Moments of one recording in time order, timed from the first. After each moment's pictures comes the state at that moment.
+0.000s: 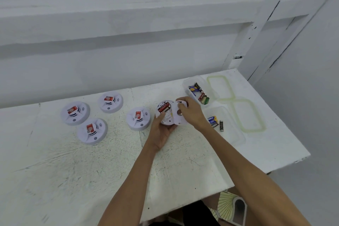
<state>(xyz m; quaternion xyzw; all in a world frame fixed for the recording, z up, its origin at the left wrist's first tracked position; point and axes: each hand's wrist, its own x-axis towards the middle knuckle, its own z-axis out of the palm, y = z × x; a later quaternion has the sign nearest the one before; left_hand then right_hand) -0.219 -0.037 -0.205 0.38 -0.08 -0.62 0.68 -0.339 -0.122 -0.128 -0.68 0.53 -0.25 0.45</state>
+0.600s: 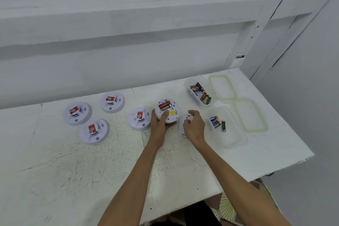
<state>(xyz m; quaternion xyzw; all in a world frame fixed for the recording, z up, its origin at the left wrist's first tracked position) -0.219 -0.042 -0.201 0.51 -0.17 -0.50 0.68 -0.348 -0.089 -0.188 -0.63 0.62 -0.29 0.38</state>
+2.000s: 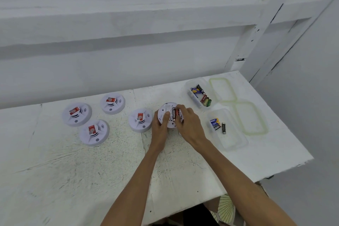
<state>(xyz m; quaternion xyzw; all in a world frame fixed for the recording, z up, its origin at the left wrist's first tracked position) -0.224 -0.035 -0.203 0.57 -0.26 -0.41 0.66 -0.338 -0.089 -0.164 -0.82 0.46 -0.26 0.22</state>
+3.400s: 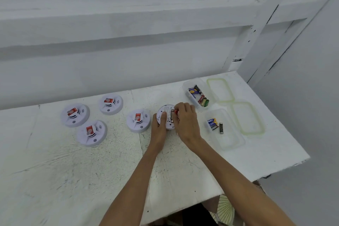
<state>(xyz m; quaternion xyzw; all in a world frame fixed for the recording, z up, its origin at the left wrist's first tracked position) -0.228 -0.039 -0.206 0.57 -0.24 -0.45 0.64 -0.329 -0.087 -0.155 -0.82 0.47 -0.30 0.13</state>
